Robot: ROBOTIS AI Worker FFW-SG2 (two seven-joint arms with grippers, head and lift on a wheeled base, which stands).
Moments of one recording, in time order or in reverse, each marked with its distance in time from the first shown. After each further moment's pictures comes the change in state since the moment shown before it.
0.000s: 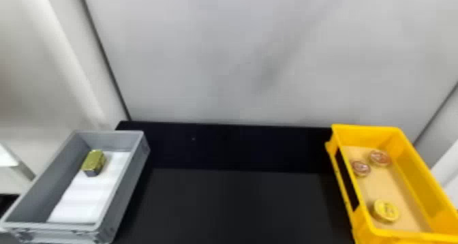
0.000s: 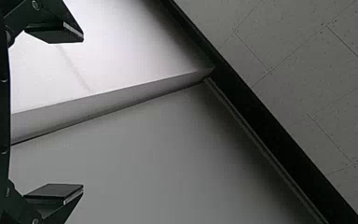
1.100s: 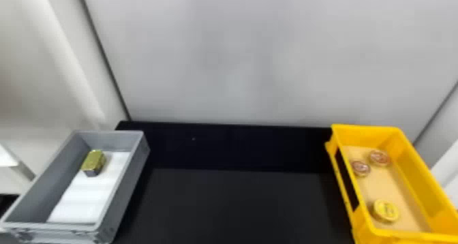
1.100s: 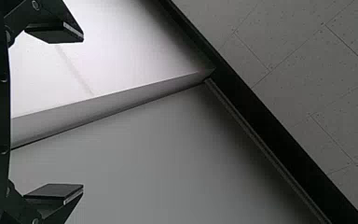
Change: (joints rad) left arm 0.018 0.004 0.017 0.001 -0.003 -0.012 0.001; right arm -0.229 -0.111 0.157 -0.052 0.007 -0.204 -0.090
